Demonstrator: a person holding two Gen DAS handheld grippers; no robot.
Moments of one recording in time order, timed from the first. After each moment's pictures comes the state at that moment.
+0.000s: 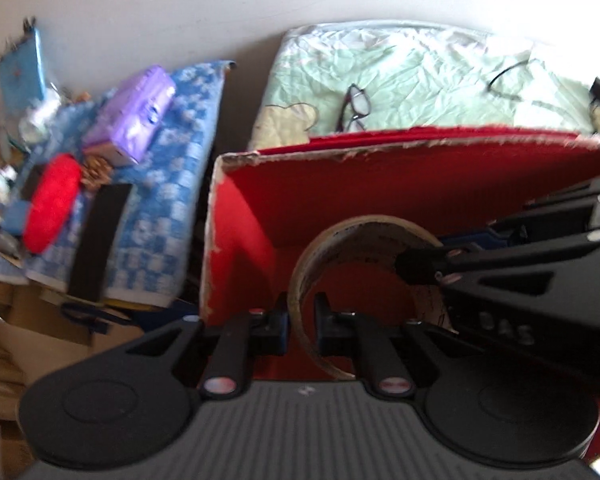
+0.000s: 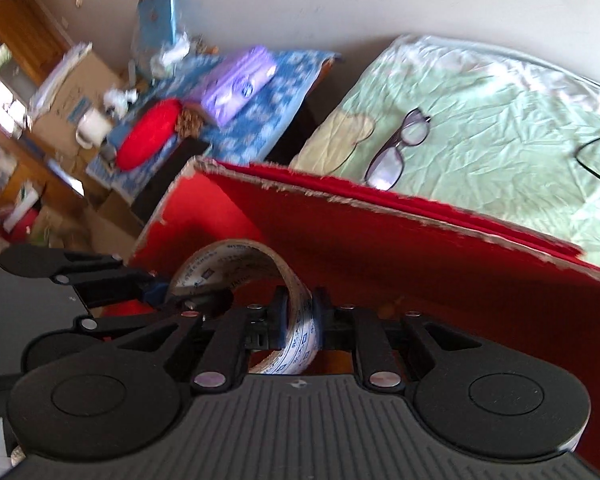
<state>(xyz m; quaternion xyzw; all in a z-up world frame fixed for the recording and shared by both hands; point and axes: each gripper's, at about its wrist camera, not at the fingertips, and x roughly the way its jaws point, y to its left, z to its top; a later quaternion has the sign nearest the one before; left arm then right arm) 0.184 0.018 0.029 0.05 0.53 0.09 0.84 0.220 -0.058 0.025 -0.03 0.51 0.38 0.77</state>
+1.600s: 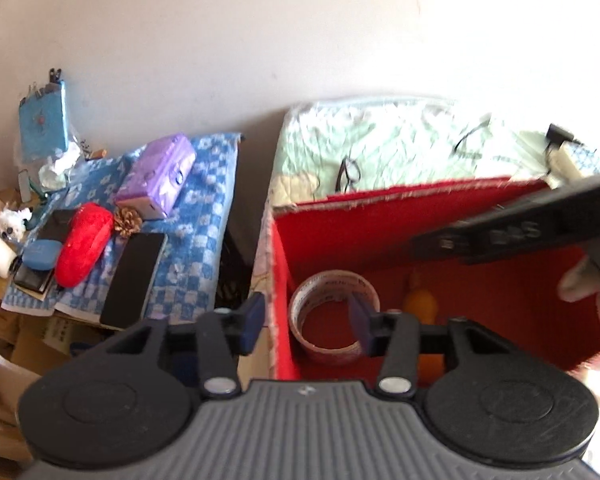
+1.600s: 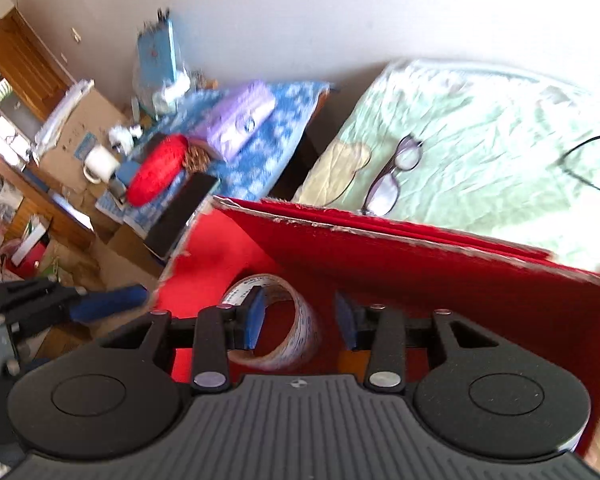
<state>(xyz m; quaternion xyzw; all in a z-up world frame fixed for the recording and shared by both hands) 0.104 0.039 0.104 0.04 0.42 0.05 0.90 0.201 -0.089 0.060 0.03 0.47 0.36 0.80</state>
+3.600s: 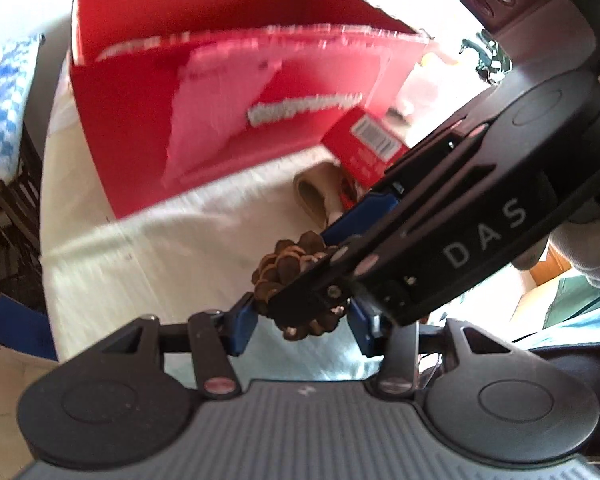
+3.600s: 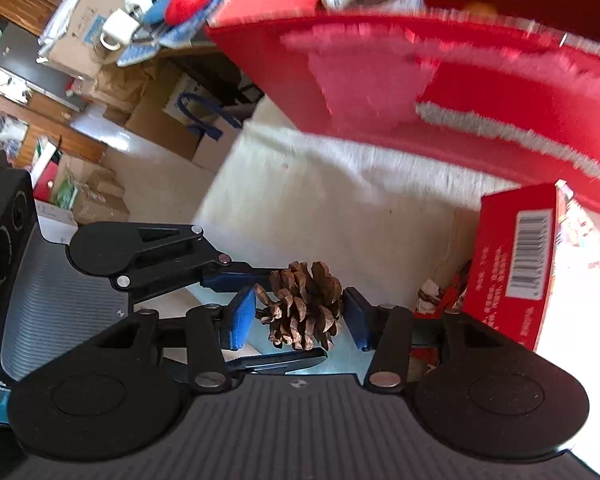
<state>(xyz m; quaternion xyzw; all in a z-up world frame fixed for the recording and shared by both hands) -0.035 0.048 -0.013 0.00 0.50 -0.28 0.82 0.021 -0.060 -0.007 0.00 0.61 0.36 0.70</state>
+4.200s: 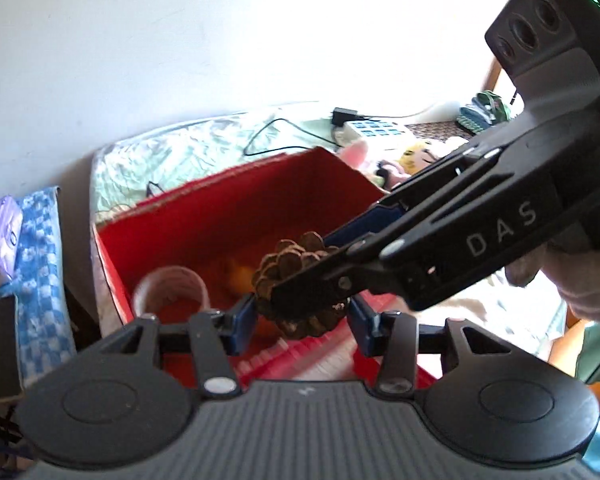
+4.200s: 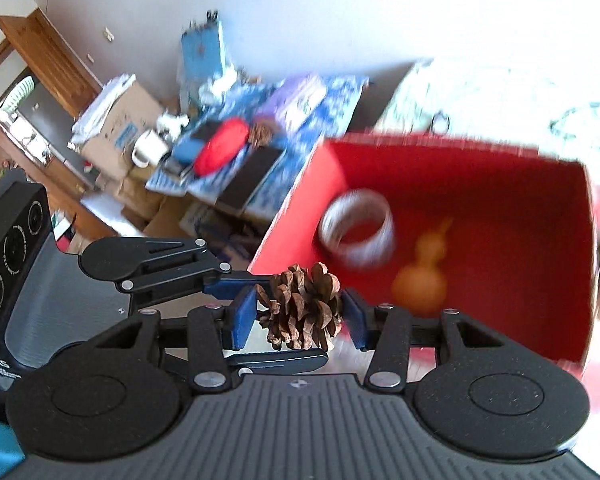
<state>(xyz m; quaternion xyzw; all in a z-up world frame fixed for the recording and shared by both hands) 0.062 0.043 0.107 0.04 0.39 -0.27 0.88 0.088 -0.088 0.108 0.04 0.47 0.38 0.80</state>
